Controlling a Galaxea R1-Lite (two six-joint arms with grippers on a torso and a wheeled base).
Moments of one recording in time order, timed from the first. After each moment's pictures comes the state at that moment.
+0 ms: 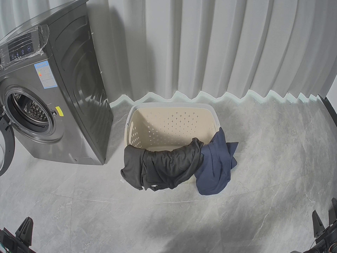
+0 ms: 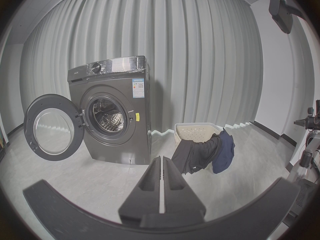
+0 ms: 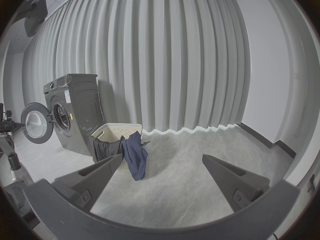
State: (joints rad) left arm 0.00 0.02 -0.02 0.00 -0.03 0.00; right arm 0.01 0.02 -0.02 0.00 -0.02 0.00
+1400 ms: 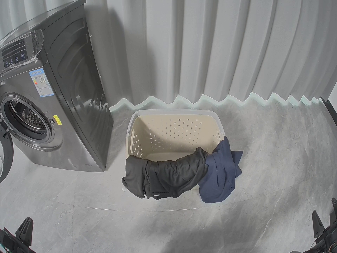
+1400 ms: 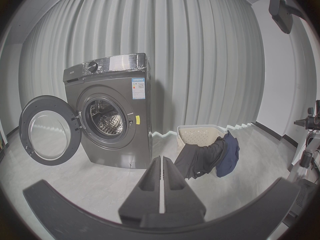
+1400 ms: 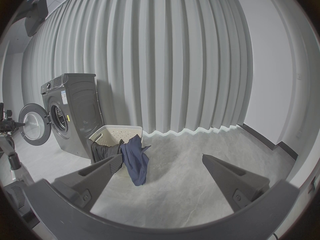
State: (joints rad) left arm 0.00 0.02 -0.02 0.00 -0.03 0.00; right arm 0.01 0.02 -0.02 0.00 -0.01 0.00
